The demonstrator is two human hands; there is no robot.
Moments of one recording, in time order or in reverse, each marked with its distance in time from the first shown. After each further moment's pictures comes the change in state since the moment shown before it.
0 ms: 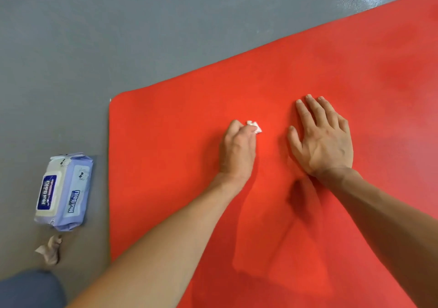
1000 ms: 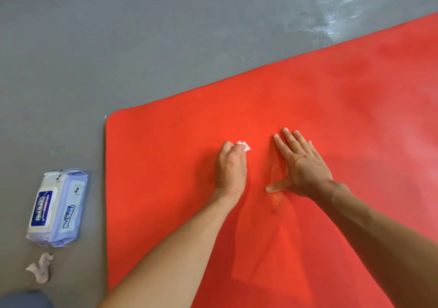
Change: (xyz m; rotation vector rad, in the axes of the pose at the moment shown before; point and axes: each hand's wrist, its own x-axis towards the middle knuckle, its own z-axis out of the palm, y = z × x) left_hand -0.009 0.010 -0.002 0.005 -0.036 -0.094; right_hand -0.017 -0.007 -0.051 0.059 -0.553 -0.047
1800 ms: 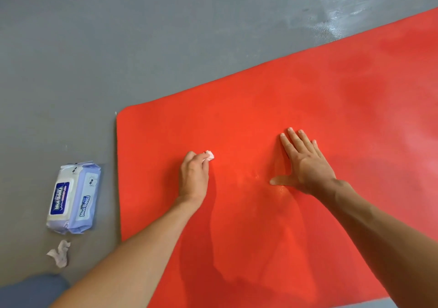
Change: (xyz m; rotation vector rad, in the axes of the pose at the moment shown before) left_hand -0.020 -0.060 -0.081 0.116 -0.010 -0.071; right_hand -0.019 -0.001 0.006 -0.008 -0.013 -0.007
